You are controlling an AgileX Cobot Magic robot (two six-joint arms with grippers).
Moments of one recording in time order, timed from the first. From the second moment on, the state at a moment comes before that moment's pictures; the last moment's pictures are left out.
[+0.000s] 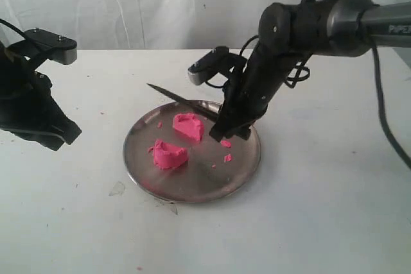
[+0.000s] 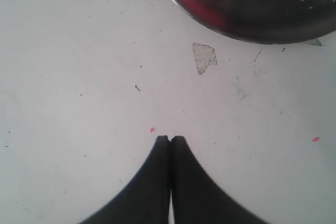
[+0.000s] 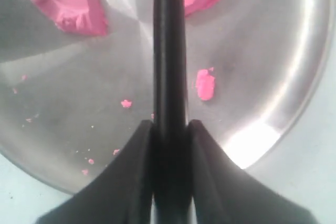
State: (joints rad) left arm -0.23 1.44 -1.09 -0.10 1.00 0.26; right arm 0.47 1.96 -1.46 0.23 0.81 -0.62
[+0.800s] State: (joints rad) left arm -0.23 1.44 -1.09 -0.14 1.00 0.26; right arm 0.47 2.06 -1.46 0.09 0.81 -0.10
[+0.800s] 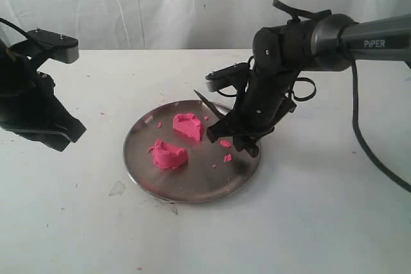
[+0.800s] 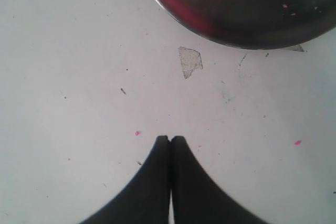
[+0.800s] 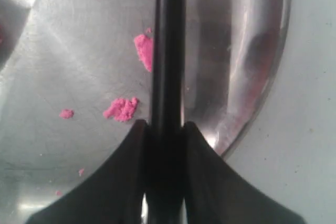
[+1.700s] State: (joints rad) left arm -0.23 1.44 -1.09 -0.15 1.00 0.26; right arm 0.46 2.07 -1.46 0.10 0.96 -0.13
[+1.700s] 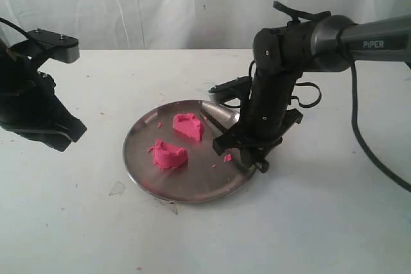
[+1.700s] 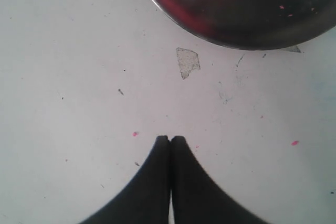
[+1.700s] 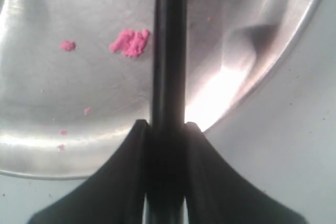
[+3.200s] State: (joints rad) left arm -0.23 1.44 -1.09 -0.15 1.00 0.26; right arm 0.46 2.08 -1.47 0.07 1.03 -0.16
